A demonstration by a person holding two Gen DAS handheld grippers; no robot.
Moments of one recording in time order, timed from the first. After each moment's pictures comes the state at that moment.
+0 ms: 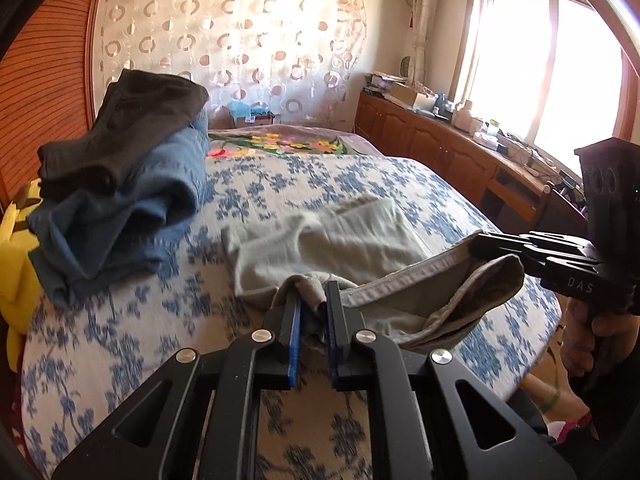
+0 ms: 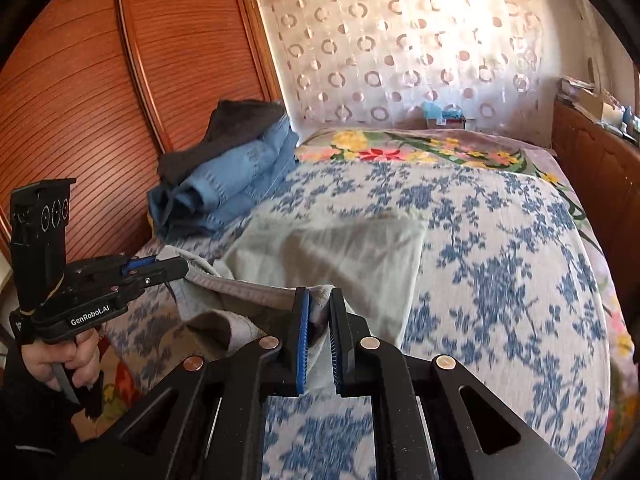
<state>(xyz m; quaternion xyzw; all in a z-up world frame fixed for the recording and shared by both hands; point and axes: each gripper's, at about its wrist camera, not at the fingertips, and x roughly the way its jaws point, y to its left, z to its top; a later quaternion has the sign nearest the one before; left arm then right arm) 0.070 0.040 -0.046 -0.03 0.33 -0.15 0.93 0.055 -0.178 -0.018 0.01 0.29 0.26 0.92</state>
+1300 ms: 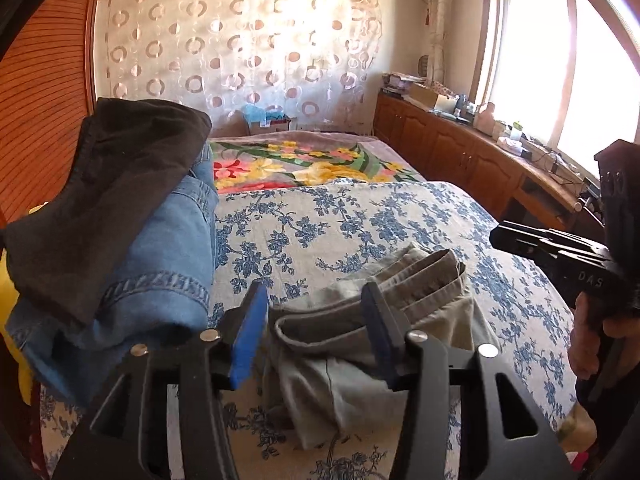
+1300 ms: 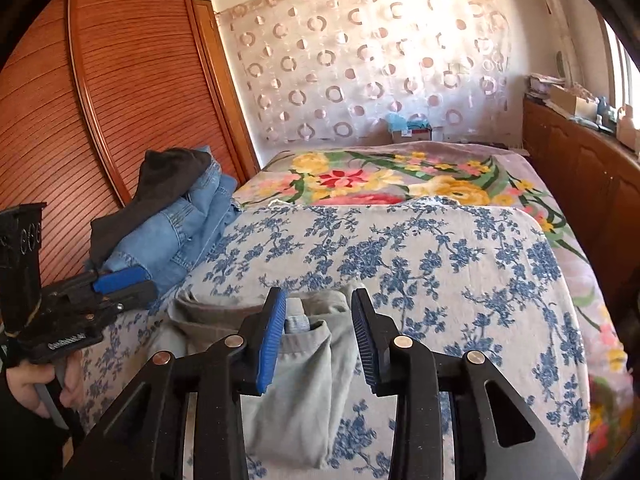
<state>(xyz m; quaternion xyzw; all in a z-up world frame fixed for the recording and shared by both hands) 0.151 0.040 -0.032 -0.02 0.33 -0.13 0.94 0.155 -0.190 -0.009 0.03 0.28 0.21 0.94</state>
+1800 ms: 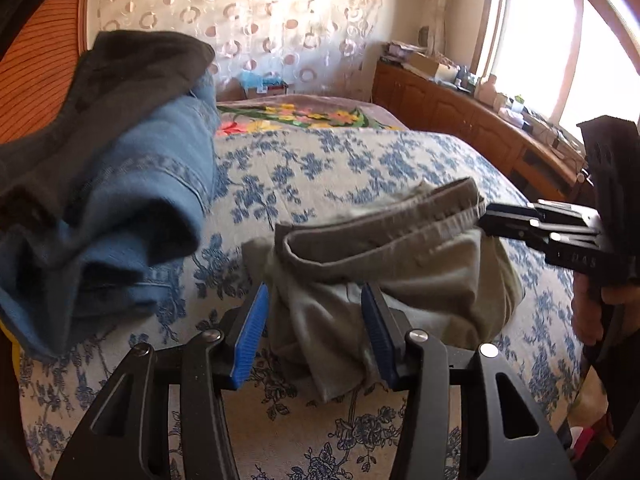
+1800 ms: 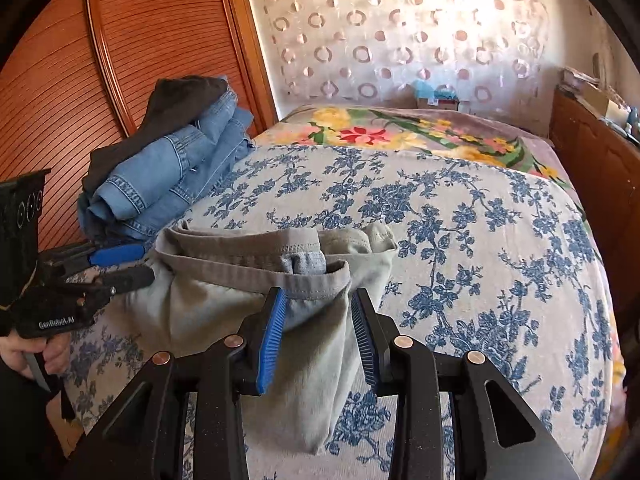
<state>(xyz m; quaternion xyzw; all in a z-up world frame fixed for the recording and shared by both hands) 0.149 0.045 -0.079 -0.01 0.39 -0.13 0.91 0.177 -0.168 -0.043 -0.03 0.34 0.25 0.91</state>
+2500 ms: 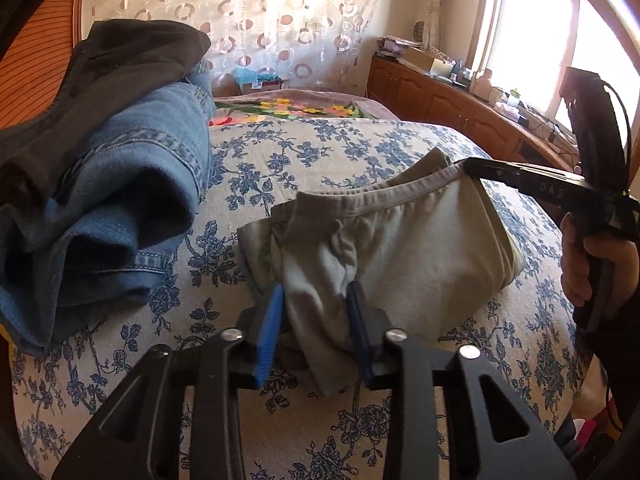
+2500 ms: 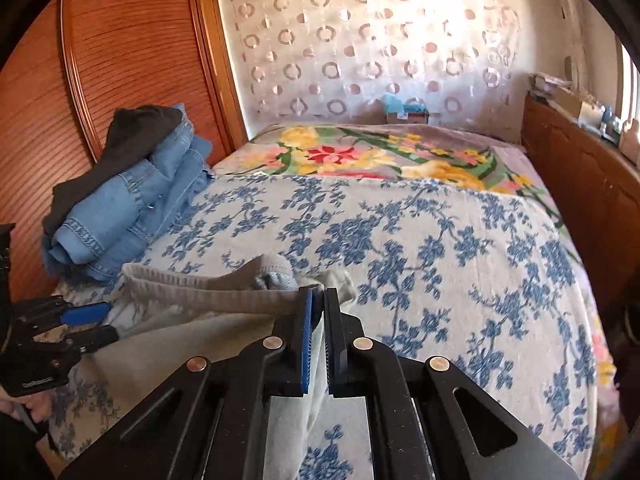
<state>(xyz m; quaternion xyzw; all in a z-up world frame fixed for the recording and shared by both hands) 0.142 0.046 -0.086 -0.01 0.39 -0.14 0.91 0.202 -0.167 -0.039 -0.01 0.31 0.20 0.93</state>
